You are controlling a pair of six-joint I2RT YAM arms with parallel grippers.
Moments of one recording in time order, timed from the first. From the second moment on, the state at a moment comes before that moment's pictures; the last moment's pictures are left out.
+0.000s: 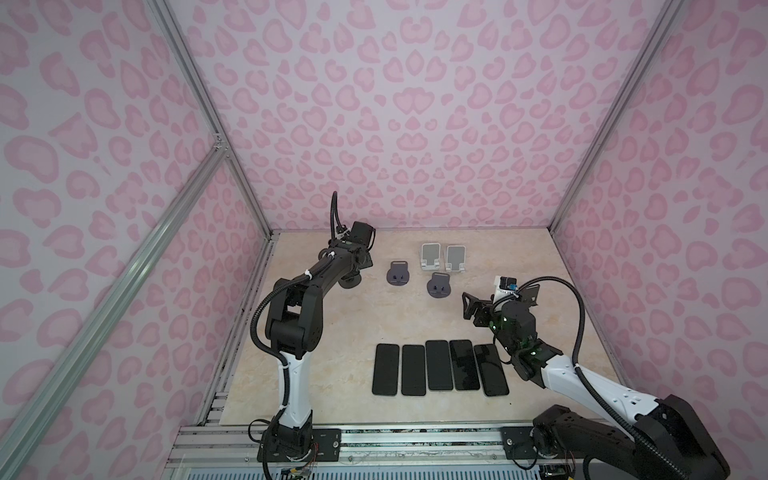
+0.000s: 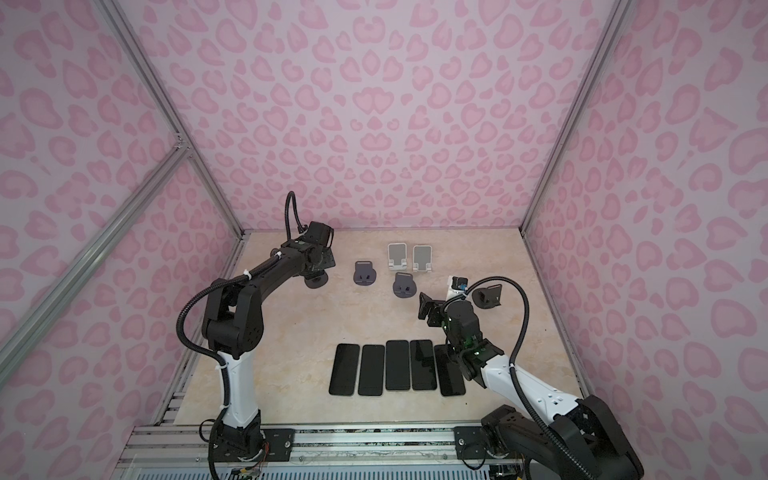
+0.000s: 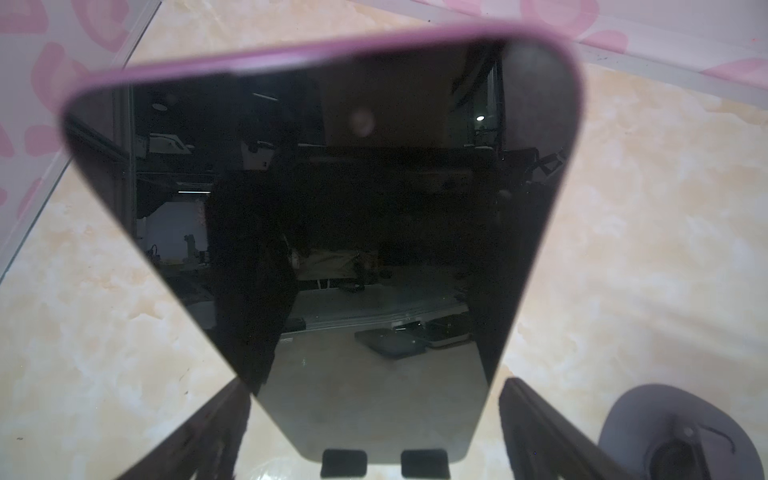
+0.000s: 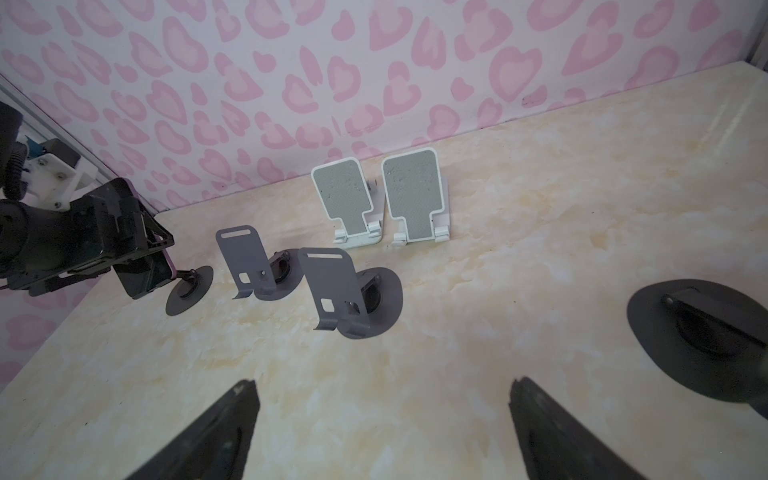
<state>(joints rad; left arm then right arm) -0.32 2.10 1.70 -0.65 -0.46 -0.56 0.48 1.11 0.42 0.34 0.23 0.44</state>
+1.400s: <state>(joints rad) -0.34 1.67 1.34 -0.49 -0.39 -0.49 0.49 1.12 0.42 0.34 0.20 0.44</state>
